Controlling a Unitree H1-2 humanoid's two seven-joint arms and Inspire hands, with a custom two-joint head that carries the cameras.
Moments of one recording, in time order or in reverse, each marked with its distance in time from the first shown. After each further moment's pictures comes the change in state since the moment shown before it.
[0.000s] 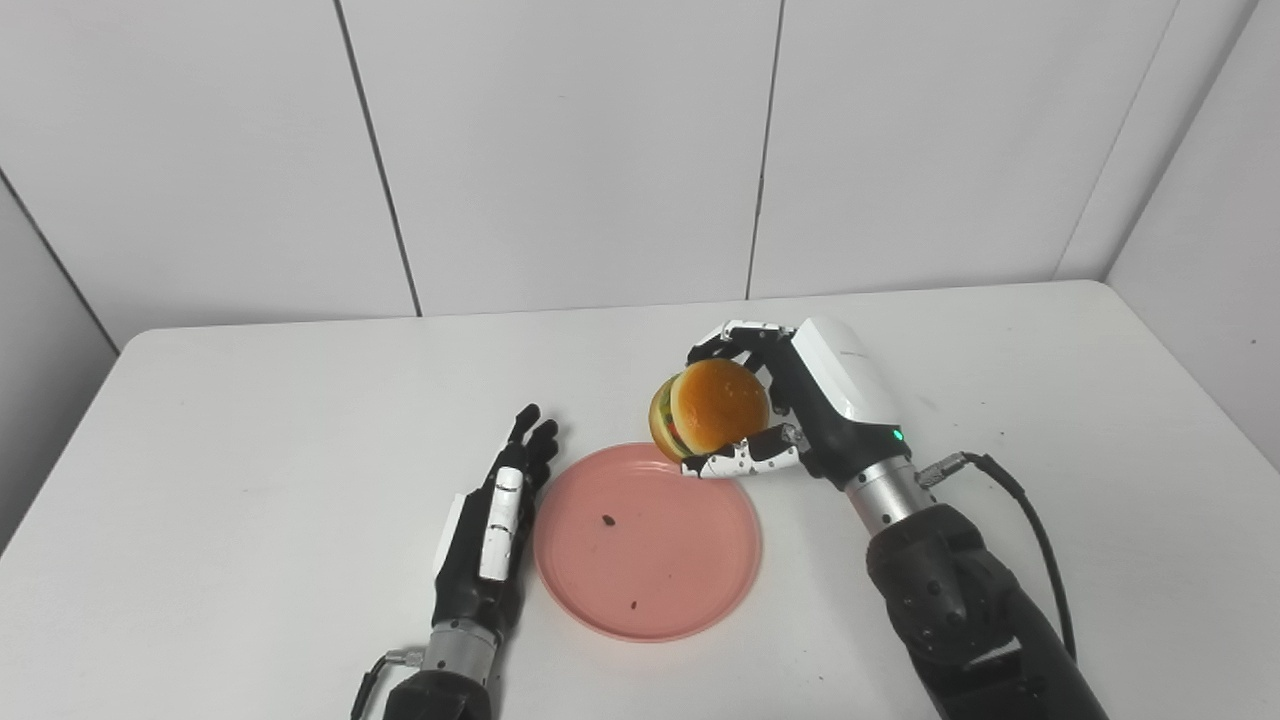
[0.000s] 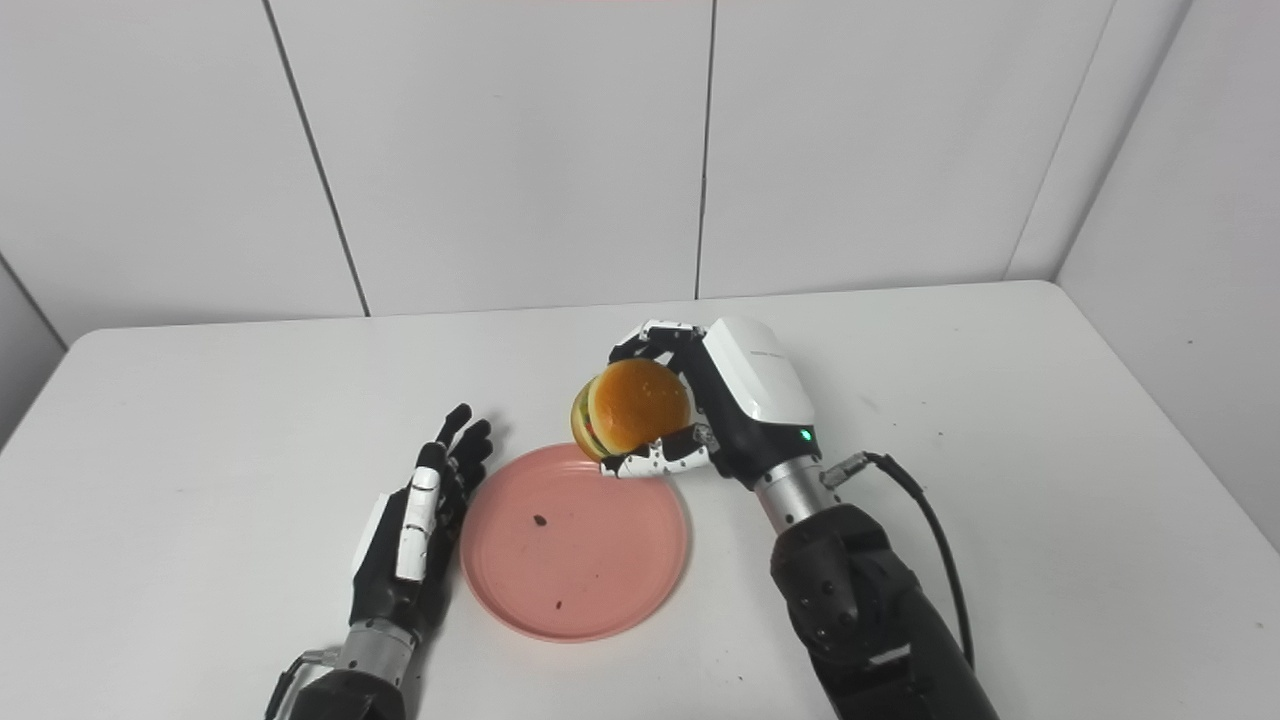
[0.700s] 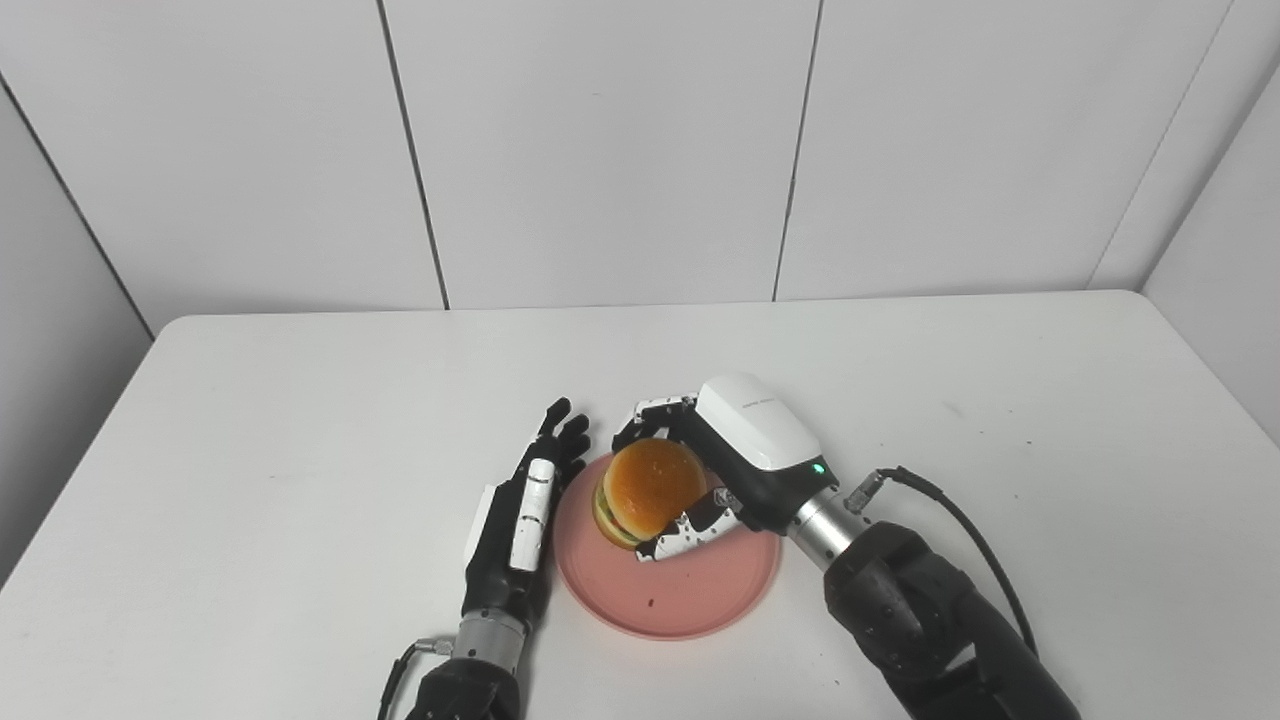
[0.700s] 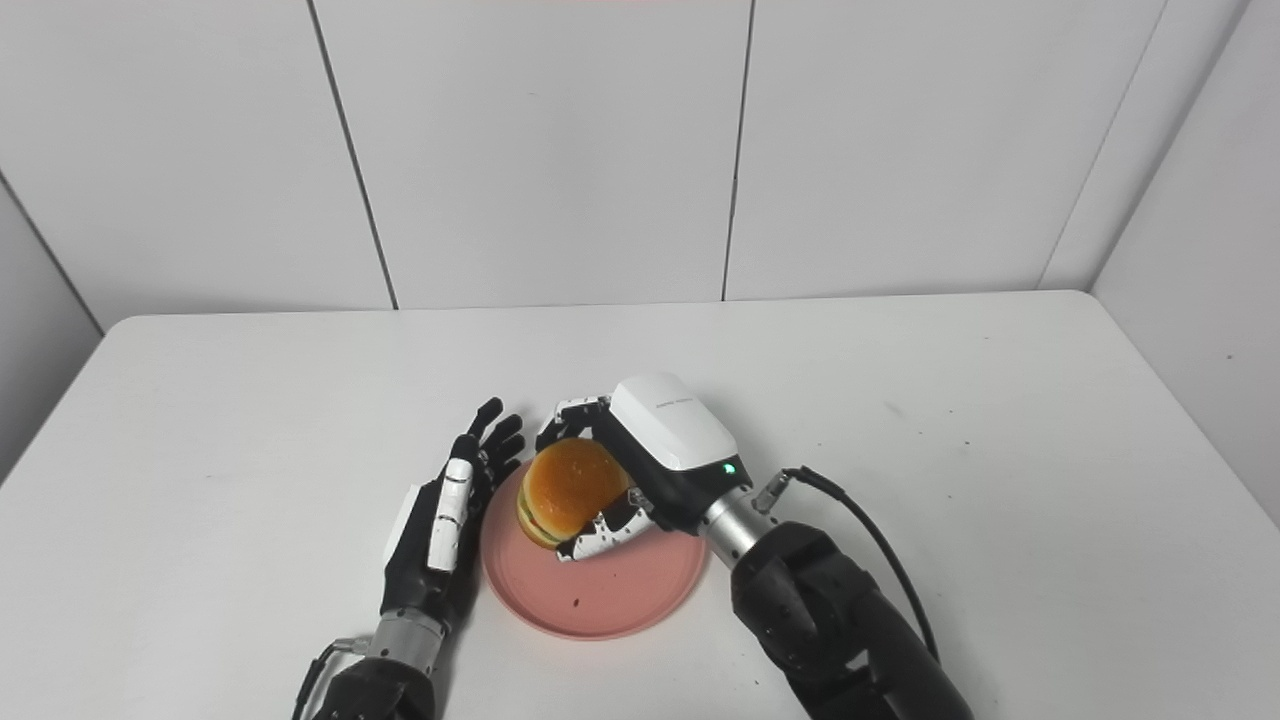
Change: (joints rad) left arm -0.004 -0.024 -0.008 0.018 0.007 -0.013 0.025; right arm -0.036 -0.012 0.133 0.114 -0.051 -0.117 0.098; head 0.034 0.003
